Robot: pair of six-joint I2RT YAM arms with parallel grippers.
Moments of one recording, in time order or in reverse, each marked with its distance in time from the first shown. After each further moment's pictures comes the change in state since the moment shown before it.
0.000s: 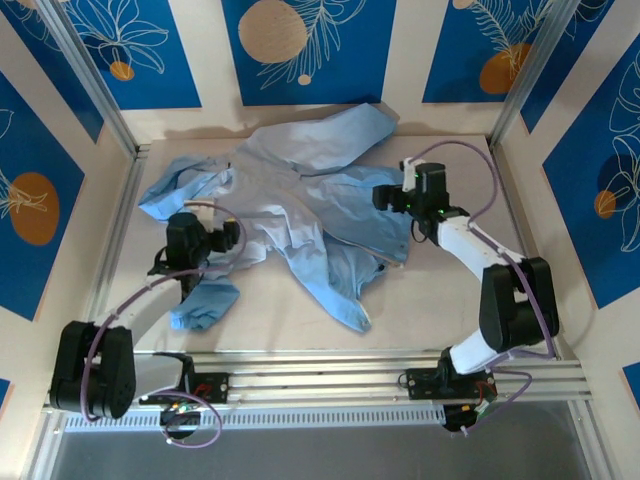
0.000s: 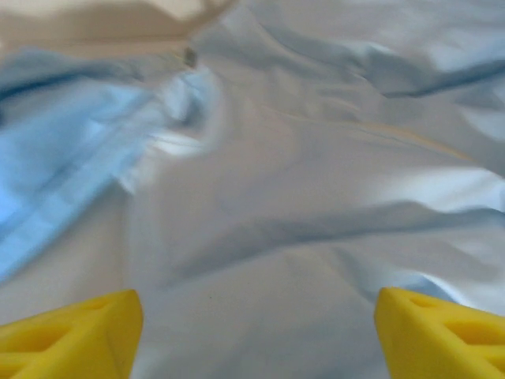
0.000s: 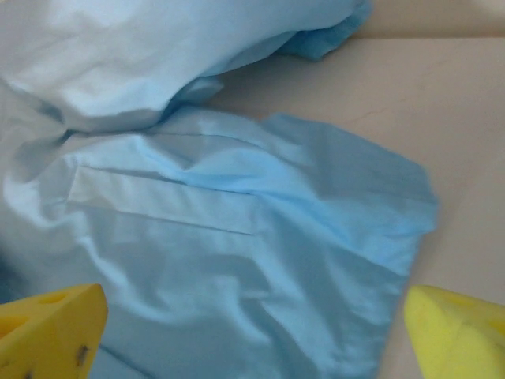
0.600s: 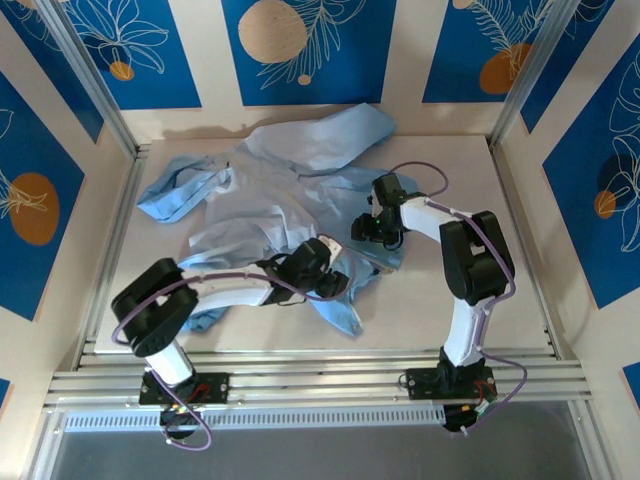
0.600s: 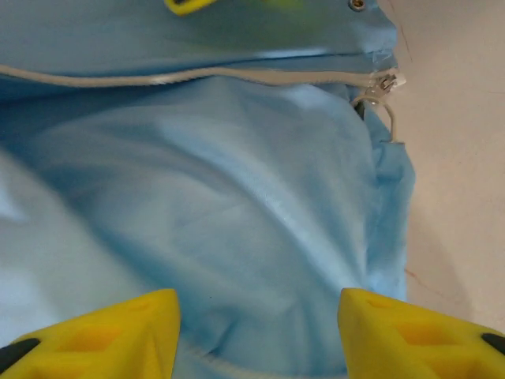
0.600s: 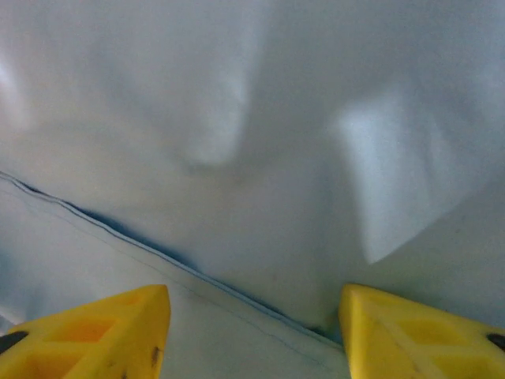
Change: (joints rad) left arm -0.740 0.486 0.359 -0.222 -0.065 -0.297; right arm 0.112 0.334 0.174 -0.431 -0.150 0.248
